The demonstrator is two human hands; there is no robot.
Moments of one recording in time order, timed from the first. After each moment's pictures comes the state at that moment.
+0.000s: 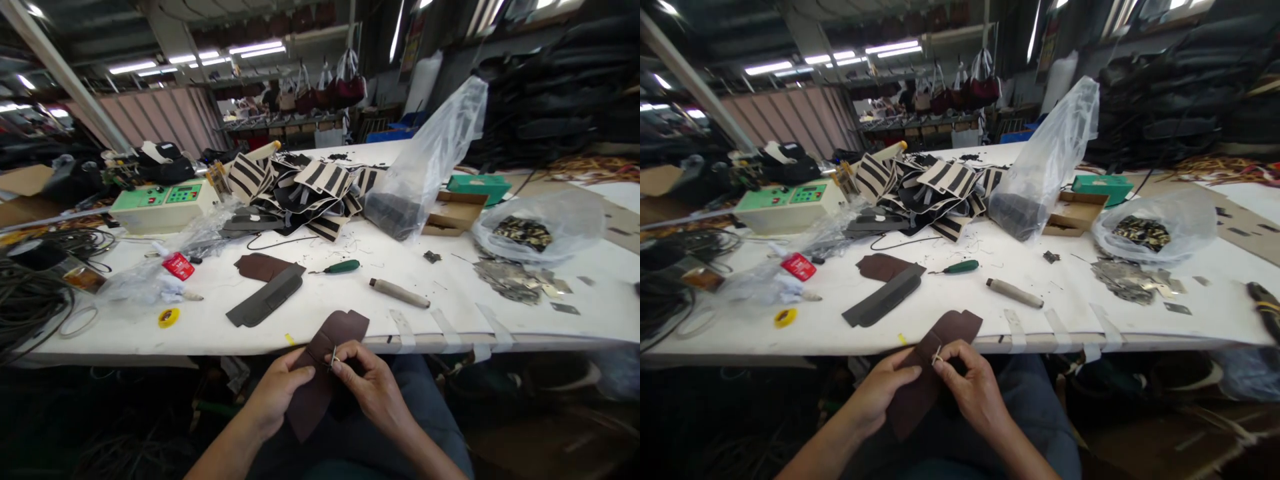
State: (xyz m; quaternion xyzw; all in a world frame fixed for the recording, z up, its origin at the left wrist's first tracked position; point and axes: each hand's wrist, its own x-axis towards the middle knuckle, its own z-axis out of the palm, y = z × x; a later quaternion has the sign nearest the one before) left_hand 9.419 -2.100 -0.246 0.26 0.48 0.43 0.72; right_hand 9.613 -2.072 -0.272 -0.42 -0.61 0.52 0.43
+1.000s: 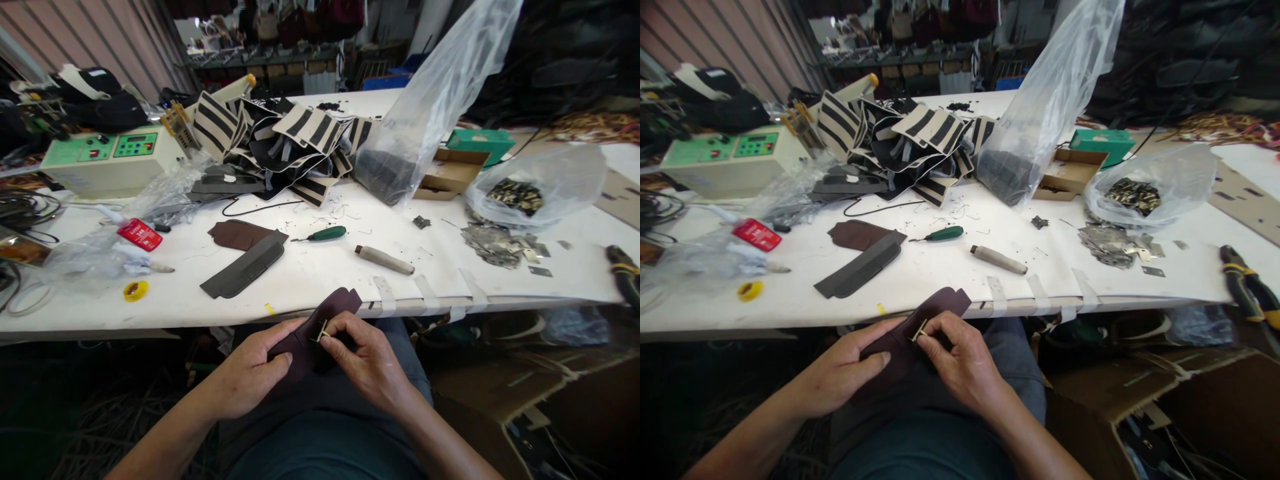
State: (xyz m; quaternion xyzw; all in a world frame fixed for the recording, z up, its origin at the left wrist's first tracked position) left_hand 9.404 -2.096 -0.203 0.60 0.50 0.26 0.57; right_hand 9.635 -2.075 -0.237 -0.41 -0.68 0.47 0.38
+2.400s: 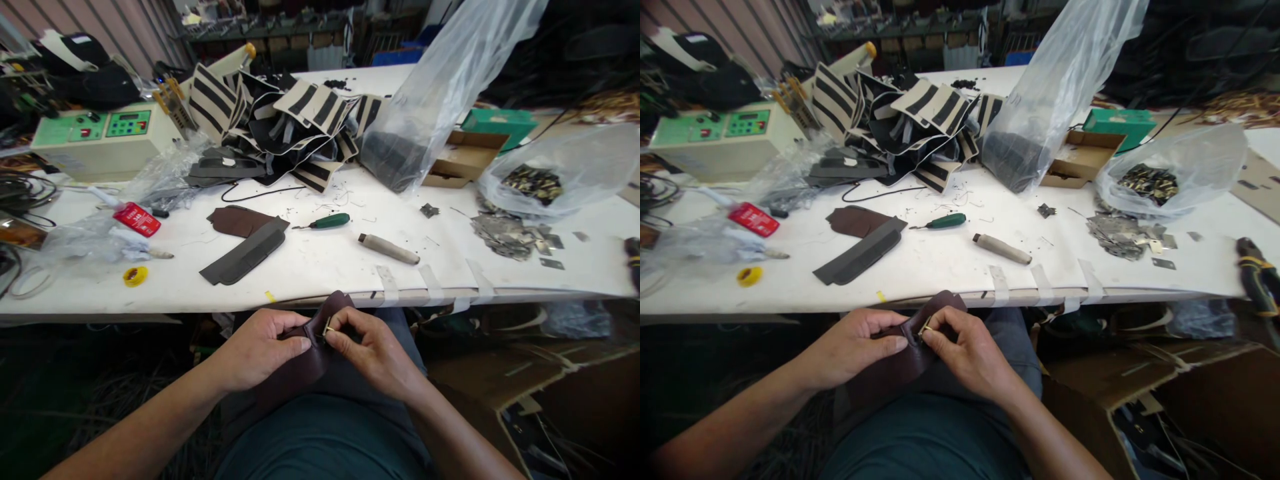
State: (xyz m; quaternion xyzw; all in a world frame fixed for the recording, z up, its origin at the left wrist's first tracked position) left_hand 9.414 -2.086 -0.201 0.51 0.52 0.16 0.66; right_hand 9.647 -2.071 -0.238 -0.40 -0.64 0.59 0.29
